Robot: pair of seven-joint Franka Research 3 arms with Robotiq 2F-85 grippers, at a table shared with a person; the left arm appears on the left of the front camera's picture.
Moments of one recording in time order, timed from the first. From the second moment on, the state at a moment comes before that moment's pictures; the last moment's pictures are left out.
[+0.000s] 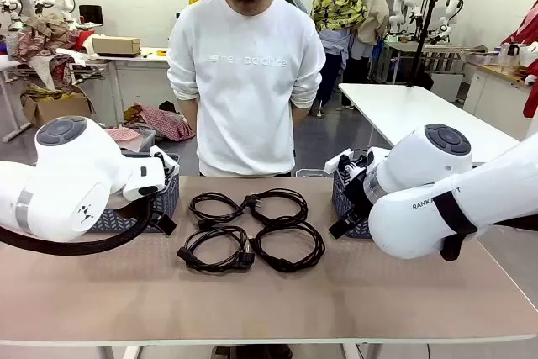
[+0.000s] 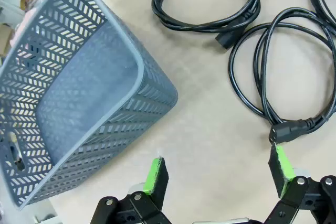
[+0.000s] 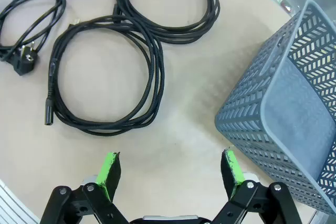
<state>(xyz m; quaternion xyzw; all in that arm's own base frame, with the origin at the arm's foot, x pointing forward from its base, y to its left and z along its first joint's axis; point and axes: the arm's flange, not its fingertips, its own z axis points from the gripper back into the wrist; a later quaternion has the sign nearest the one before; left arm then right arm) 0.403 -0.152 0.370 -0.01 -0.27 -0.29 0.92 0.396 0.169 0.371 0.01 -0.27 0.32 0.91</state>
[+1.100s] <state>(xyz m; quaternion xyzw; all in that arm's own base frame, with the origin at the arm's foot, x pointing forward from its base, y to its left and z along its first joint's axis) 0.403 -0.154 0.370 -0.01 -0.27 -0.30 0.92 0.396 0.169 0.371 0.01 -0.27 0.32 0.91</state>
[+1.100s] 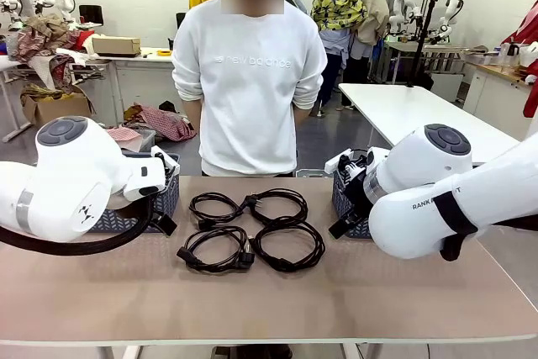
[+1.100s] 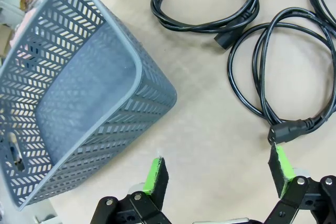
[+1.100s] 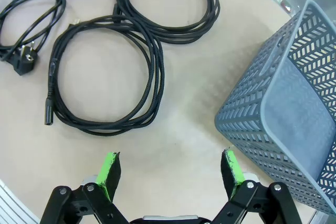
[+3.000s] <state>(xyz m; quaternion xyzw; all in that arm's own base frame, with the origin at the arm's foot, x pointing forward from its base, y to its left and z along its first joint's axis) 0.425 -0.037 0.508 -0.21 -0.27 -0.42 0.84 0.374 0.036 0.489 0.23 -0.36 0.40 0.81</state>
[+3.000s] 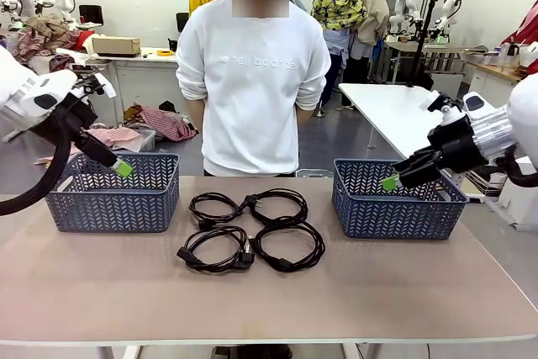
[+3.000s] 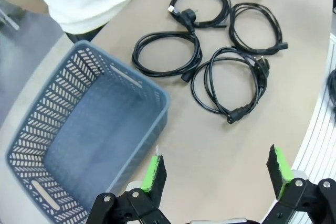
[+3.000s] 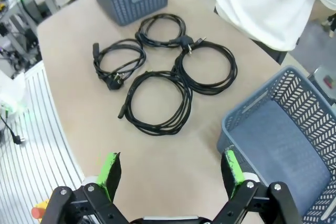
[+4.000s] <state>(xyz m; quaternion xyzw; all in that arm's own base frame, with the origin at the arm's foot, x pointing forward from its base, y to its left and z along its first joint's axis) 0.426 -0.040 0.506 -0.21 -0.28 -0.42 0.84 0.374 0.030 0.496 0.25 -0.36 0.37 0.82</state>
